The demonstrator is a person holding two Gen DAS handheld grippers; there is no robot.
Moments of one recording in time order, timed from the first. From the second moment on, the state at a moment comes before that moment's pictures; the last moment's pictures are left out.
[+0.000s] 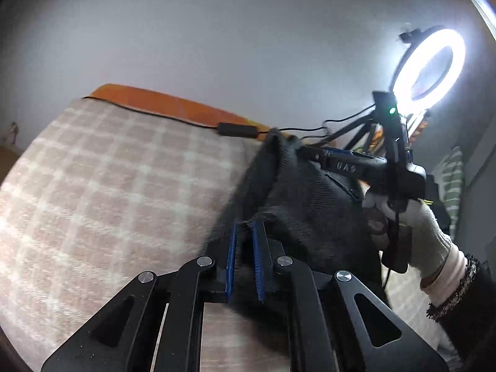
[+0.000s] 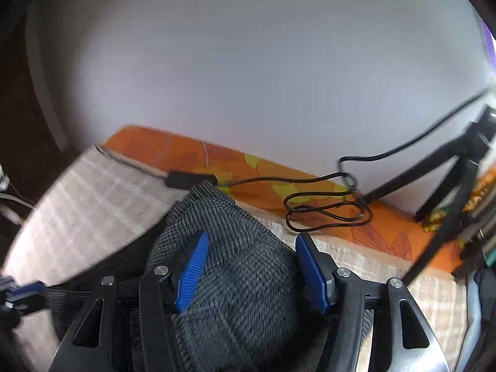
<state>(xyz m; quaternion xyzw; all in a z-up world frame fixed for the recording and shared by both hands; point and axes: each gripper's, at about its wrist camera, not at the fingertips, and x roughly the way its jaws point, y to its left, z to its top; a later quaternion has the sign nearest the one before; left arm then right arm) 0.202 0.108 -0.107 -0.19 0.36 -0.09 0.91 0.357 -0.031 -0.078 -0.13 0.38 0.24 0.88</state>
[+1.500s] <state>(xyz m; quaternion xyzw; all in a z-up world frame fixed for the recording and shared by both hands) 0.187 0.116 -0.097 -0.34 0.43 -0.10 0.83 0.285 -0.228 -0.114 0.22 0.47 0.35 0.78</state>
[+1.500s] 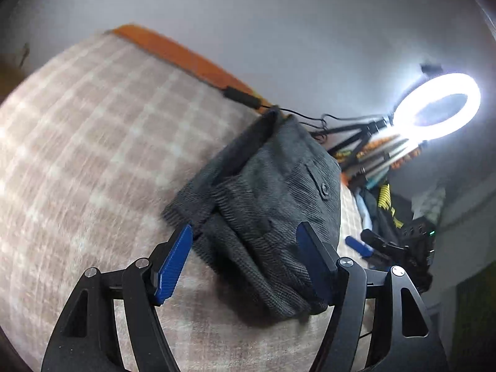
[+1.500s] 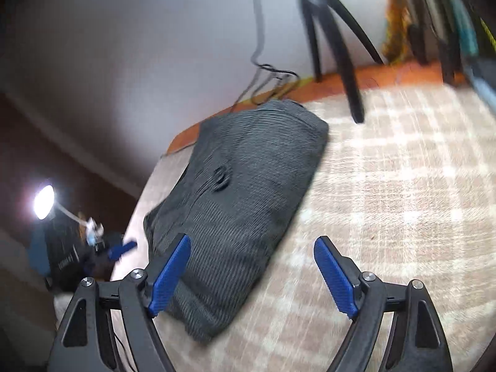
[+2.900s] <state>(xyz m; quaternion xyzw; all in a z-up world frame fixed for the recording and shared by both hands) 0.227 0.092 -0.130 -0.38 0.39 -0.10 0.83 0.355 -0.185 -0.121 0.29 0.45 0.31 0.79</state>
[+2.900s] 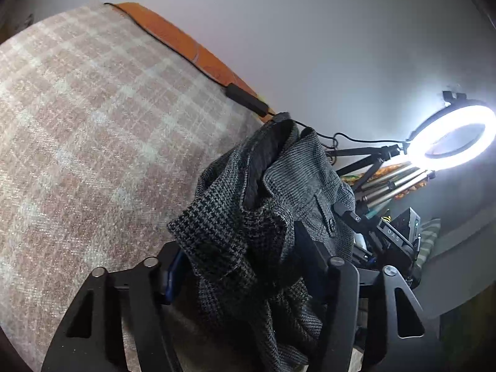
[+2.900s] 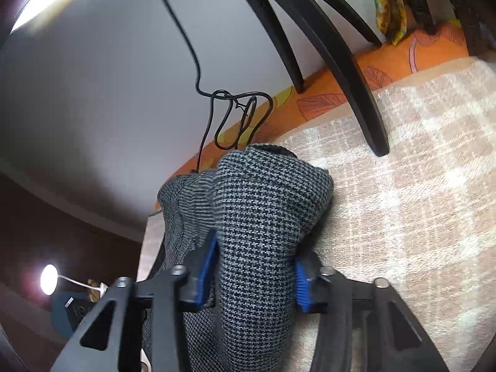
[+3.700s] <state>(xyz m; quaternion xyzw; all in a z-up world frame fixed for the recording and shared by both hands) 0.201 0.025 -0.080 -0.30 0.36 -0.19 0.86 0.290 -0.178 -0.016 0.08 0.36 0.29 0.88</state>
